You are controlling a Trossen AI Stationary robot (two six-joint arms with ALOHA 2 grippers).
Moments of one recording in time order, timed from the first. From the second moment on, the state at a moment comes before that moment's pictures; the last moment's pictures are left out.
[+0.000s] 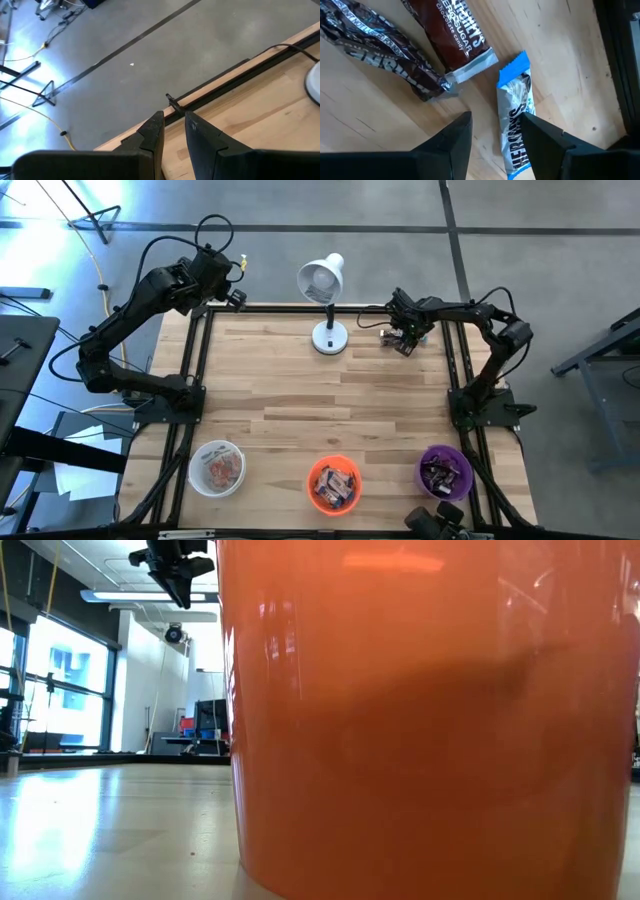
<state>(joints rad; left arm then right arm) 0.69 1.24 1.51 -1.16 -0.59 -0.11 -0.88 1.73 0.94 -0.64 0.23 -0.32</state>
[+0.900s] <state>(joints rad) 0.69 1.24 1.51 -1.16 -0.56 -0.13 -0.88 1.75 0.95 -0.66 0.25 -0.20</state>
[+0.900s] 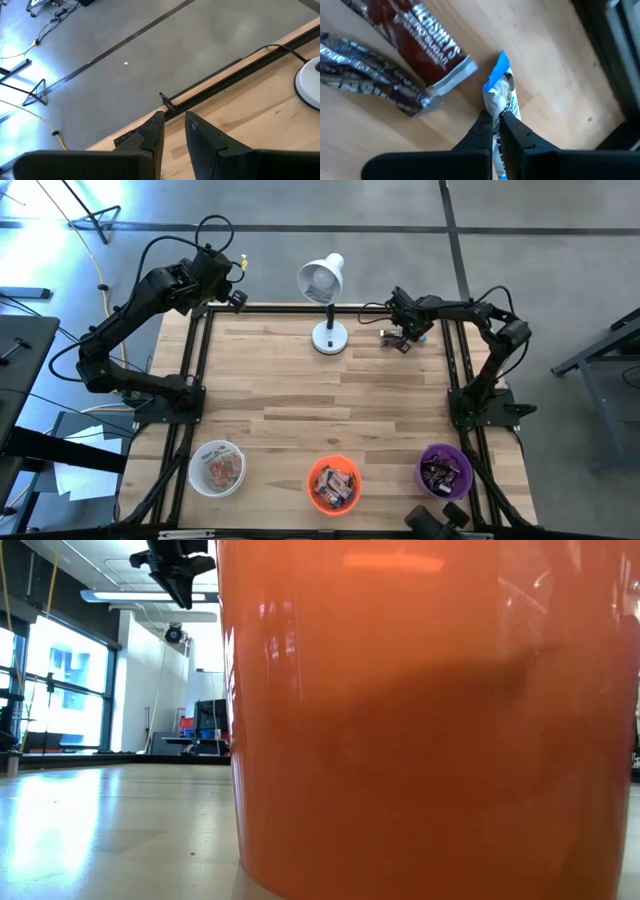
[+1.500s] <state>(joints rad) 0.69 1.24 1.51 -1.16 -0.56 -0.12 -0.84 1.75 1.10 -0.96 0.02 0.00</state>
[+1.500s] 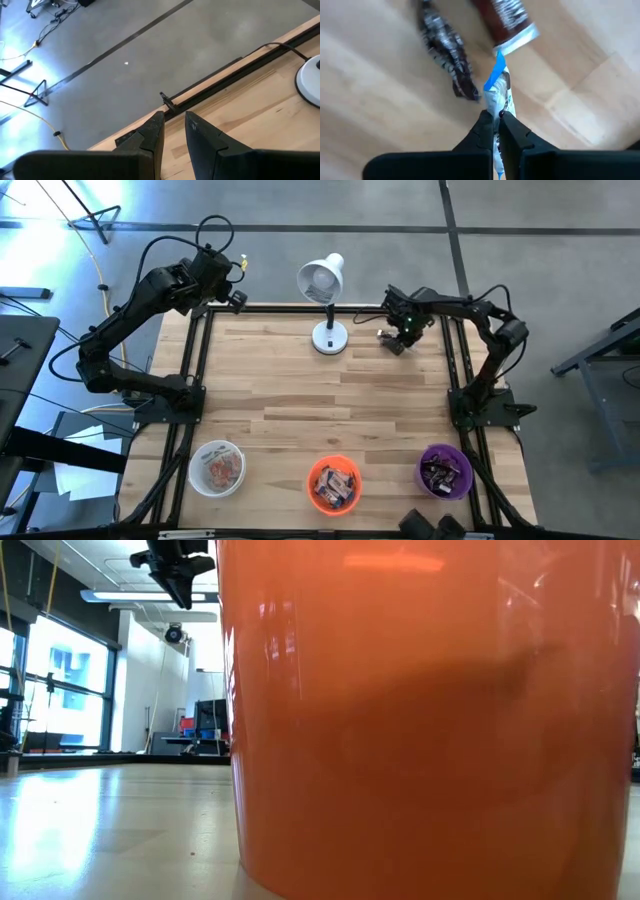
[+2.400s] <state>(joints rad) 0.69 1.24 1.51 -1.16 -0.50 -0.02 0.06 1.52 1.37 -1.00 -0.01 0.80</state>
